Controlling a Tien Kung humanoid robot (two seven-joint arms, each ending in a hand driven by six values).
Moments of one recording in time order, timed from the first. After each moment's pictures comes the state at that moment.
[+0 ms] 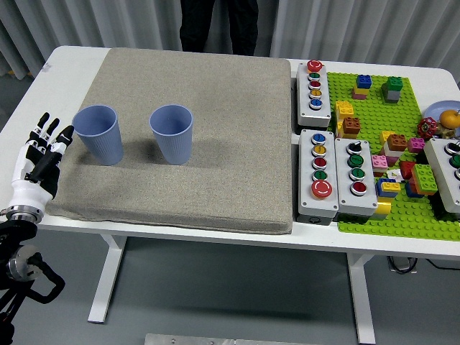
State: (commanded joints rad) left arm -0.04 0.32 -1.32 -1.30 0.59 0.08 -0.33; right arm 0.20 -0.10 1.59 0.18 -1.05 -0.17 -0.26
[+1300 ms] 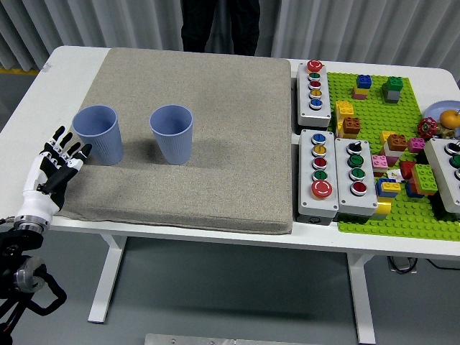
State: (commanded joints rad) left arm -0.02 0.32 -1.29 -1.29 0.74 0.11 -0.30; right arm 0.20 -0.10 1.59 0.18 -1.05 -0.17 -0.26
